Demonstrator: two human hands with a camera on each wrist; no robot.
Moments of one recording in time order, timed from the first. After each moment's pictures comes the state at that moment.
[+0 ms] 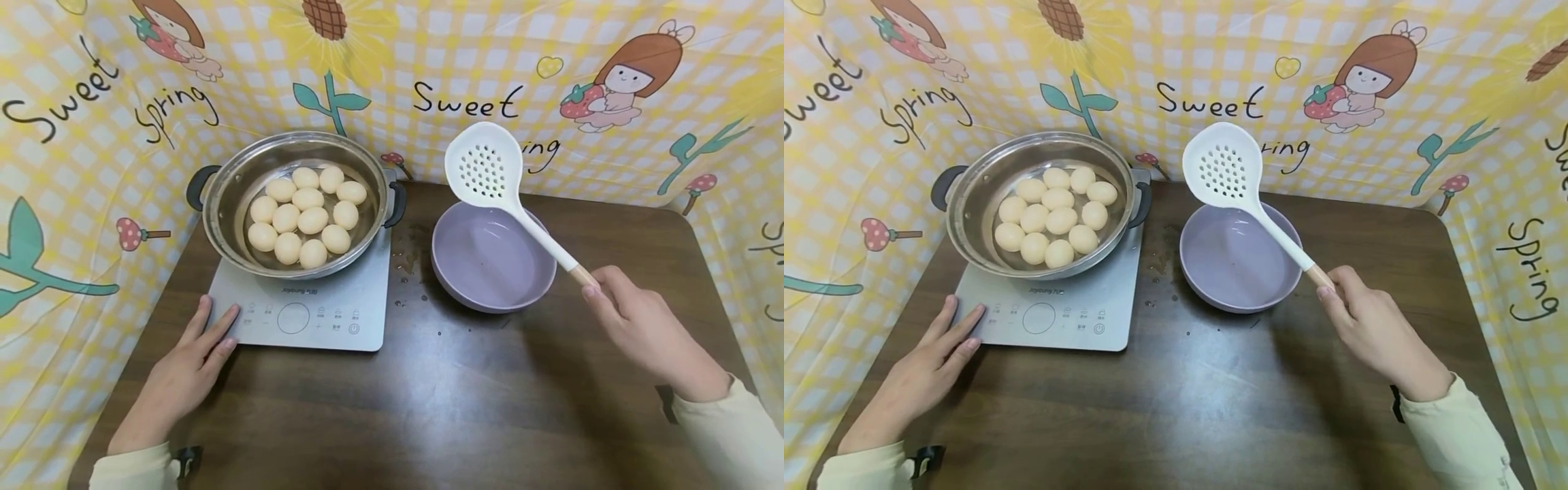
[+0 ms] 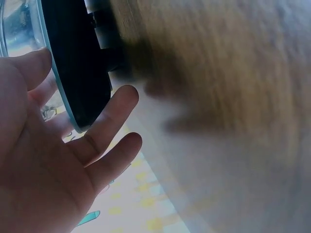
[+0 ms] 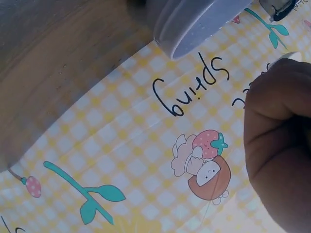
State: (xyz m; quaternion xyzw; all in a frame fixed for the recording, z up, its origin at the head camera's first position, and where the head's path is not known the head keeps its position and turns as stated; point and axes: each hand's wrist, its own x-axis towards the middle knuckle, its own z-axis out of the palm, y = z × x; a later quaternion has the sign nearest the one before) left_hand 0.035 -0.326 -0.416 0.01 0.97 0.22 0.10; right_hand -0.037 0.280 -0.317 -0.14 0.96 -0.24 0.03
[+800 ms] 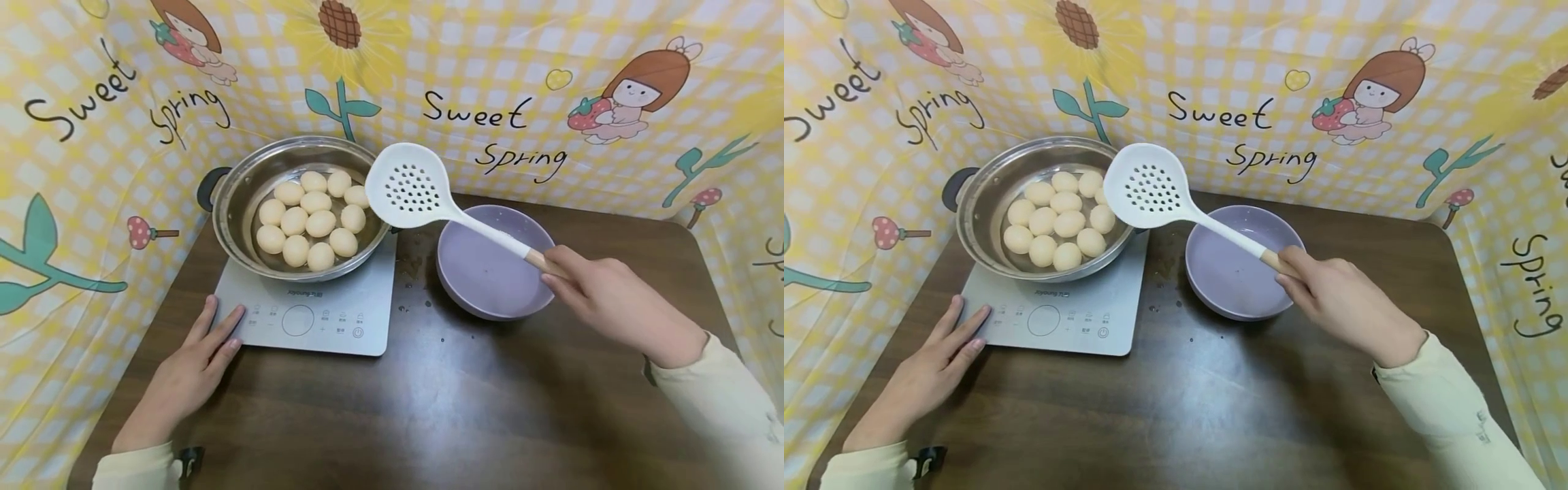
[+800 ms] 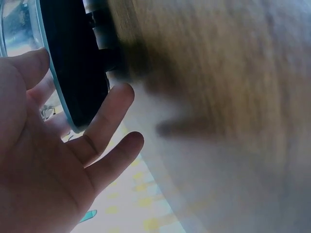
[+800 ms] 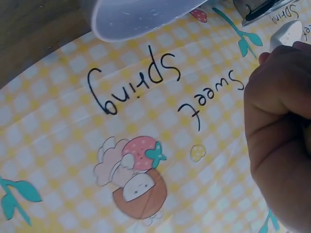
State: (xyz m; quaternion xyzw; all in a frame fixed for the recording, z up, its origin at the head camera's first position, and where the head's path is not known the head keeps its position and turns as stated) left_hand 0.035 -0.326 -0.418 0.00 0.97 0.22 0.11; right_hand -0.078 0.233 -0.287 -0.34 0.92 -0.18 -0.04
